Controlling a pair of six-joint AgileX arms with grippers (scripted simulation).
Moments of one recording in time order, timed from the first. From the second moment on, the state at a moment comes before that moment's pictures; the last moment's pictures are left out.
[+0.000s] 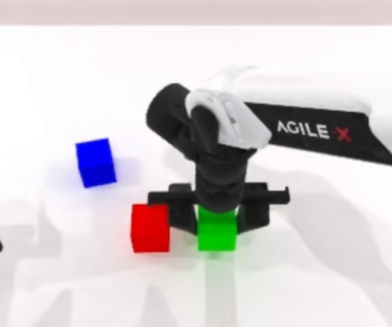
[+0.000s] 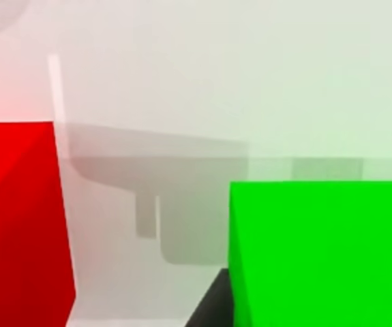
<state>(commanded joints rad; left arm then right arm) 0.02 0.00 0.00 0.00 0.00 0.00 0.80 2.22 1.67 -1.02 0.00 0.81</state>
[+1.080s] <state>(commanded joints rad) 0.02 0.00 0.00 0.00 0.00 0.00 0.80 2.19 1.76 -1.13 0.01 0.81</state>
